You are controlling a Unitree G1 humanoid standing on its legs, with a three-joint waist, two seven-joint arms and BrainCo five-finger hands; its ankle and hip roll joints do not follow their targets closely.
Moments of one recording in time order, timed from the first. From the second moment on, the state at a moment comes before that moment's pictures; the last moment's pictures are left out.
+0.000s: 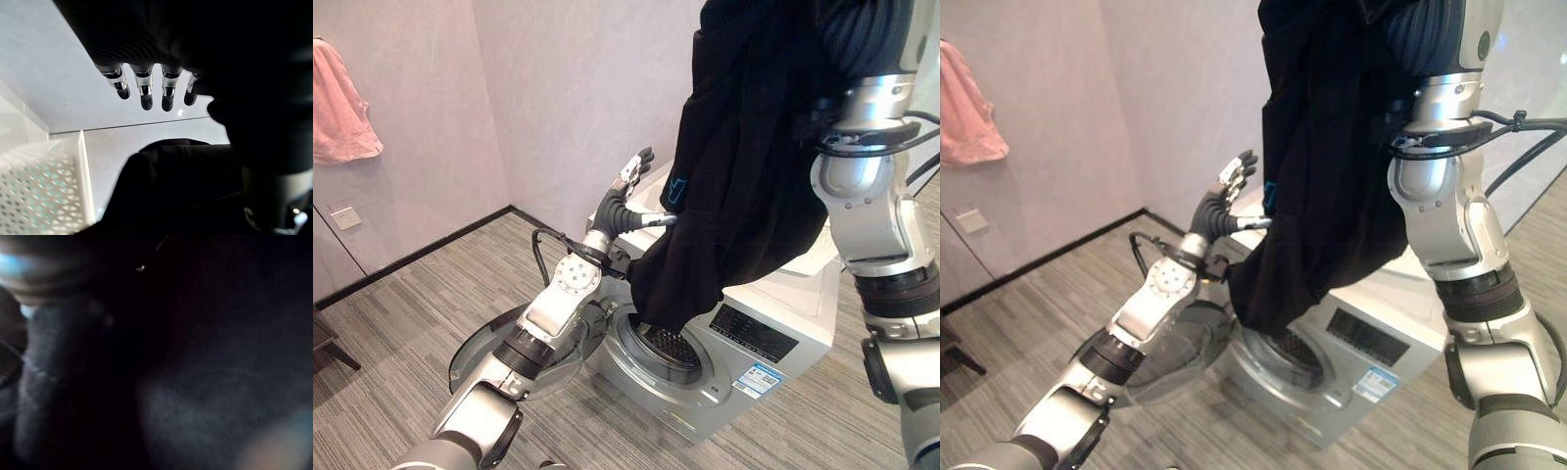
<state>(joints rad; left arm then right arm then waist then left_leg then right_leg) -0.65 0.27 -0.46 0.15 -0.33 -0.06 0.19 -0.95 -0.70 0.23 -0.10 -0.43 0.09 -0.52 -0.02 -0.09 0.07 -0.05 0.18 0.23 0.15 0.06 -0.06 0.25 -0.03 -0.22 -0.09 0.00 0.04</state>
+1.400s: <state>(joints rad) -0.75 0.15 -0.56 0.25 -0.66 -0.06 0.27 -0.89 -0.58 0.27 -0.21 -0.28 0.05 -0.52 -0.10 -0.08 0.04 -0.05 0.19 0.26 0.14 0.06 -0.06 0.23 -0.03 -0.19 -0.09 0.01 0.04</state>
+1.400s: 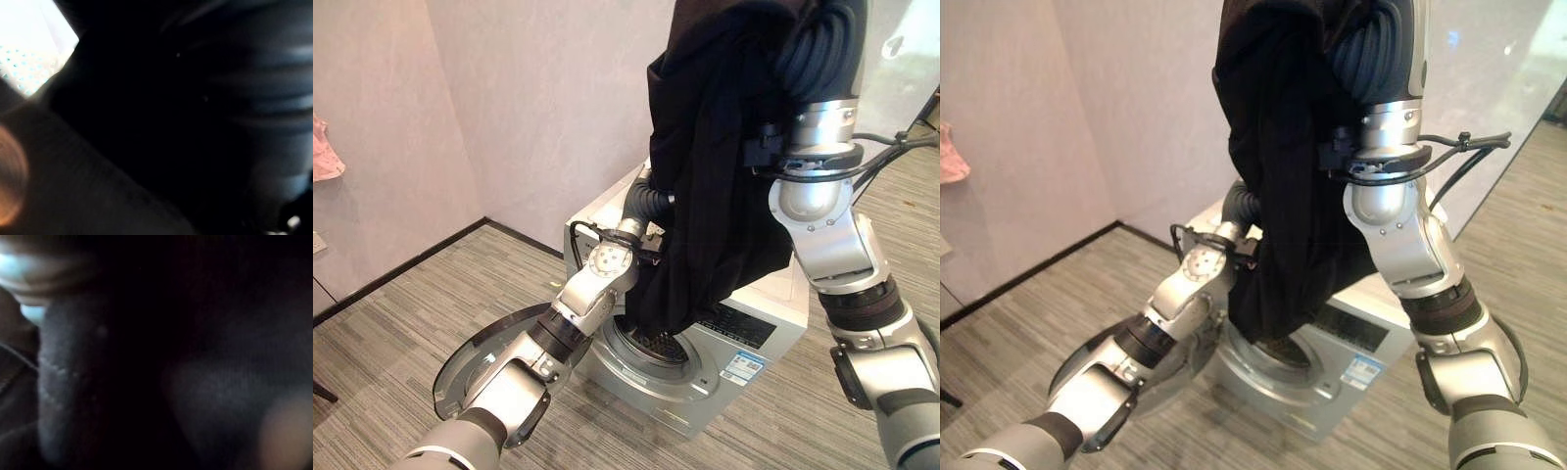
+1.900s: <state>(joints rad) -0.41 0.22 -0.57 0.03 -0.71 -0.03 0.18 -0.89 -0.58 0.27 -0.14 -0.28 0.09 -0.52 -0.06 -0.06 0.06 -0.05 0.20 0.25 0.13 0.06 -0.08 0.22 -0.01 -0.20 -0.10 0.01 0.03</state>
